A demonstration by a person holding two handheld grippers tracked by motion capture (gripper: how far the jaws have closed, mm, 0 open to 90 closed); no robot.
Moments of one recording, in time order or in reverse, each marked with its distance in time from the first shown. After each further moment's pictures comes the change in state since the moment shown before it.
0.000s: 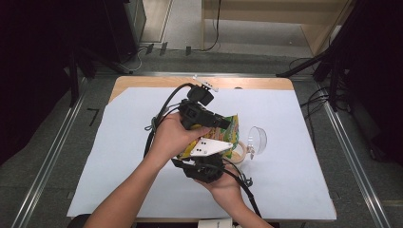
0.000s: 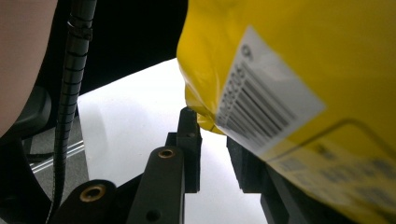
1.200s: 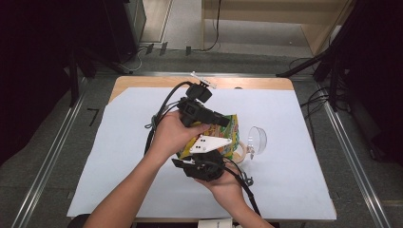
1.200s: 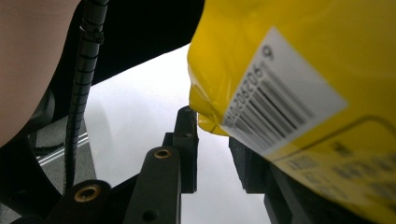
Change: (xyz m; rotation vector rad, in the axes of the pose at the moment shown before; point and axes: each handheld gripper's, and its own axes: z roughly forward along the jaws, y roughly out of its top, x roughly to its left) left arm 0.009 0.003 0.001 -0.003 -0.023 -0.041; right arm 0.001 0.009 -0.004 0.058 0.004 0.029
